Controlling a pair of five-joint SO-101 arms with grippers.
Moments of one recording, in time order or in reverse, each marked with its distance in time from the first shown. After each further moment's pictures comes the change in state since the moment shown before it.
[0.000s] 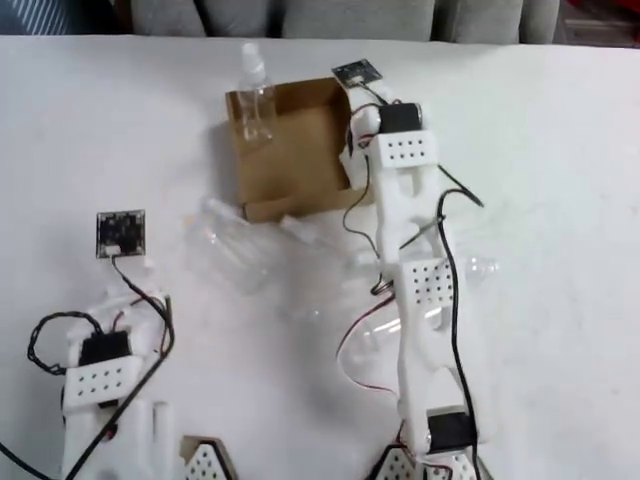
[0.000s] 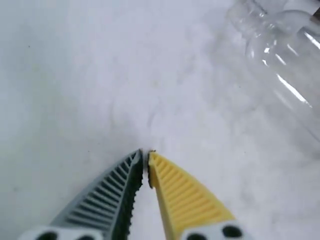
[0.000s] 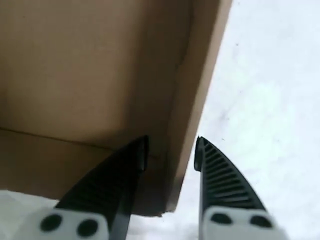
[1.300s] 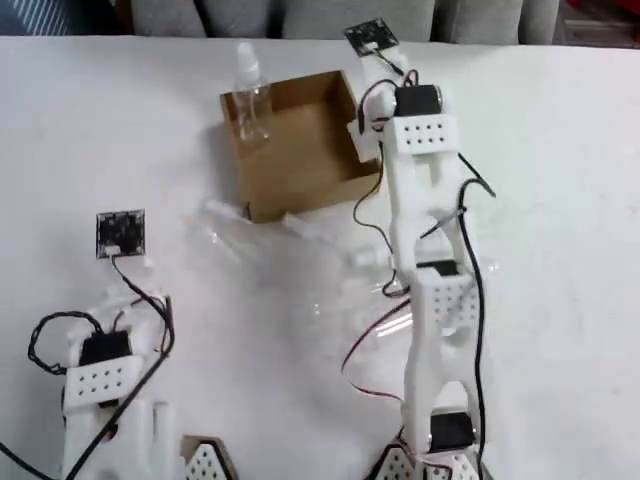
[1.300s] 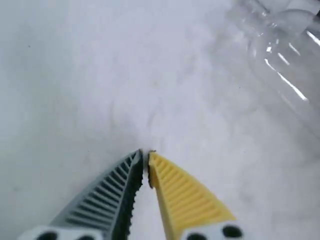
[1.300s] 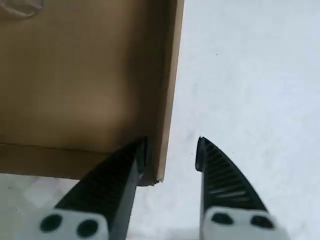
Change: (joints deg) left arm 0.0 0.0 0.0 0.0 0.2; right arm 1.0 -17.2 17.8 -12.4 1.9
